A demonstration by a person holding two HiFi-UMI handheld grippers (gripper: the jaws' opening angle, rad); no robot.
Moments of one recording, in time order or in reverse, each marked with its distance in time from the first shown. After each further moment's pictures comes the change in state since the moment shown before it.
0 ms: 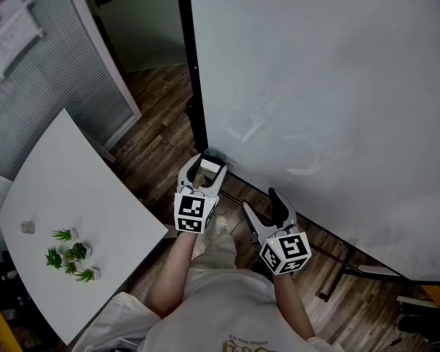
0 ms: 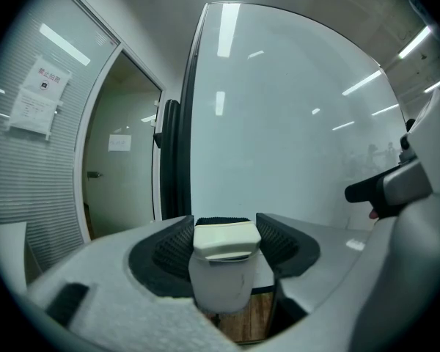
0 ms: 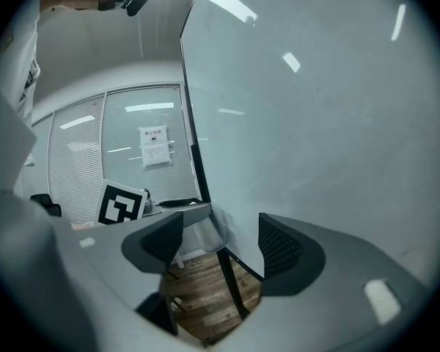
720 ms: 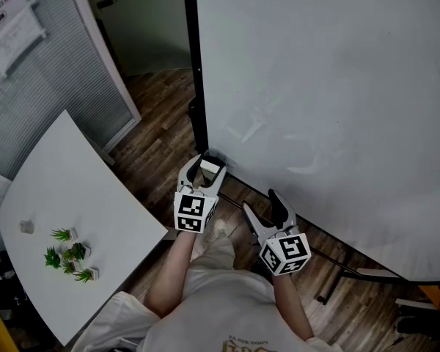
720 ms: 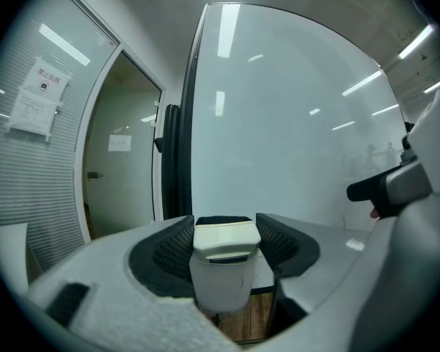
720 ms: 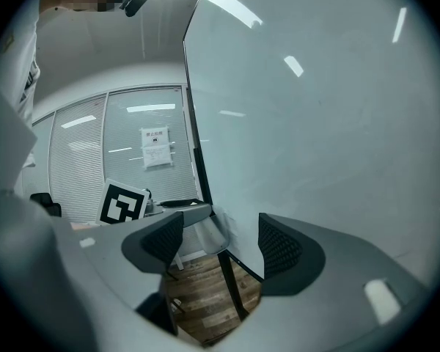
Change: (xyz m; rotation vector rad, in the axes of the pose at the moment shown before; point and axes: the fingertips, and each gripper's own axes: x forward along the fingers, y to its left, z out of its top) left arm -0.004 0.000 0.004 -0.002 -0.001 -0.005; right arm -0.007 0.005 0.005 -0.010 -0.014 0.001
